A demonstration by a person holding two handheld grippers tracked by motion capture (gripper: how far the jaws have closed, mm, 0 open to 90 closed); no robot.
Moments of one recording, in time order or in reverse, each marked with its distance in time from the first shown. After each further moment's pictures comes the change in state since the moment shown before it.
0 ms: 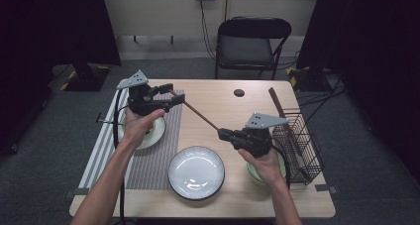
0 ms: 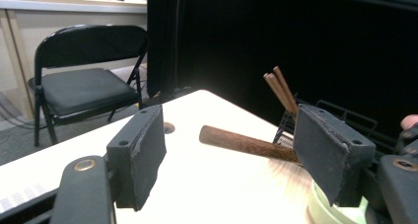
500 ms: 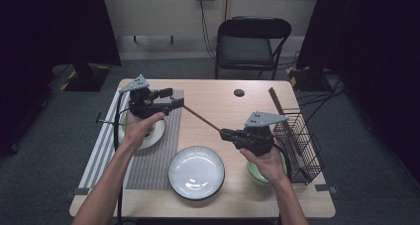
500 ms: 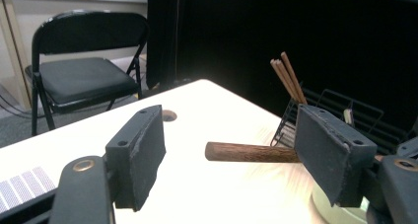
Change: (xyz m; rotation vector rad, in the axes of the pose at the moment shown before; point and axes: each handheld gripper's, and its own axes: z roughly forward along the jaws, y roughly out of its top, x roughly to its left) left arm 0.008 -0.017 0.006 0.028 -0.020 -0.028; right arm -0.001 0.004 -0.005 0.065 -0.013 -0.012
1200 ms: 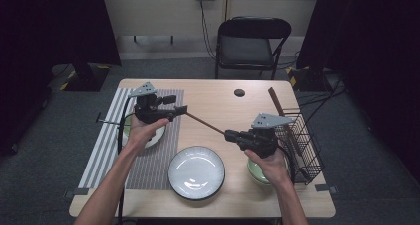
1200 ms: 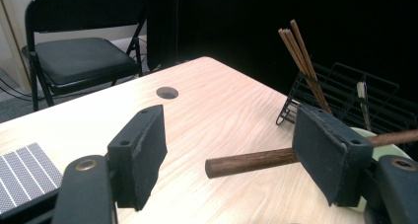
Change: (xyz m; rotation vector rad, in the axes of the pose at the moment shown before) left arm 0.002 -0.019 0.011 0.073 0.012 0.011; right arm -0.005 -0.006 -0.009 -0.028 0.002 0.035
